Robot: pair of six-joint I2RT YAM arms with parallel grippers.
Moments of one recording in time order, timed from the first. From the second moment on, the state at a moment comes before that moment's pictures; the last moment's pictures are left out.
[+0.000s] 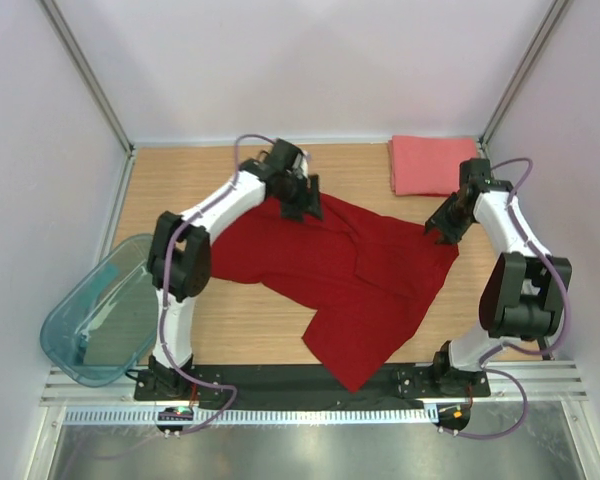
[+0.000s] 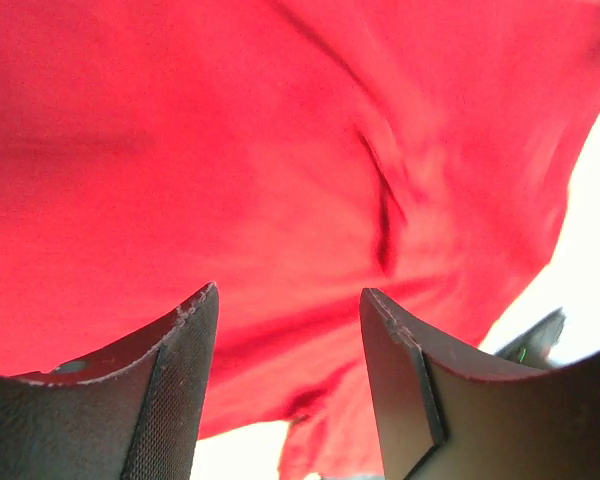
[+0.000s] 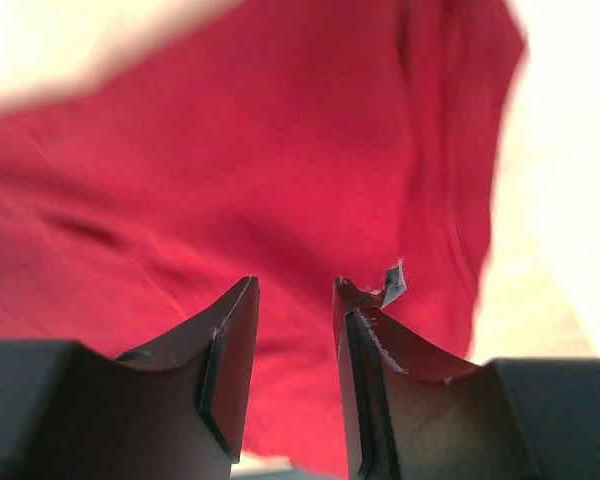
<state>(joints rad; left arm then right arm) -0.58 2.10 1.80 -0.71 0.33 -0.49 -0.13 1.57 1.22 -0.89 -0.07 0.64</state>
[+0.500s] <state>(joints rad) -0.23 2.25 1.95 -0.59 0.36 -0.50 -0.26 1.78 1.34 -0.80 0.01 0.60</state>
